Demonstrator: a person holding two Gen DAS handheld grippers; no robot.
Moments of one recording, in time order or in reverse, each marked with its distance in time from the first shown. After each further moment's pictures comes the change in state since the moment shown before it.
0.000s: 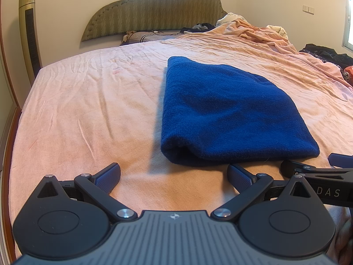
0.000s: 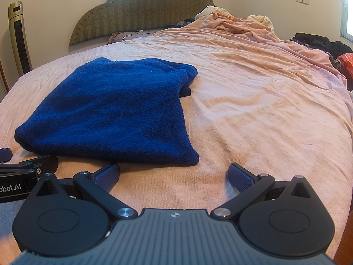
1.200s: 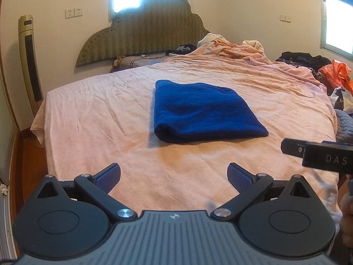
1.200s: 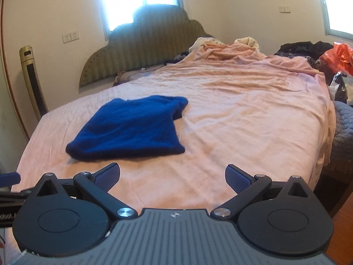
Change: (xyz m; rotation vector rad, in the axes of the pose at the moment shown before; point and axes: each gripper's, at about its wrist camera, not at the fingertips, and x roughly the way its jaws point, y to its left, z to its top) left arm -0.116 -0.010 -0.044 0.067 -0.125 -0.046; right arm -0.118 -0.026 -0.041 0.122 -0.210 0.066
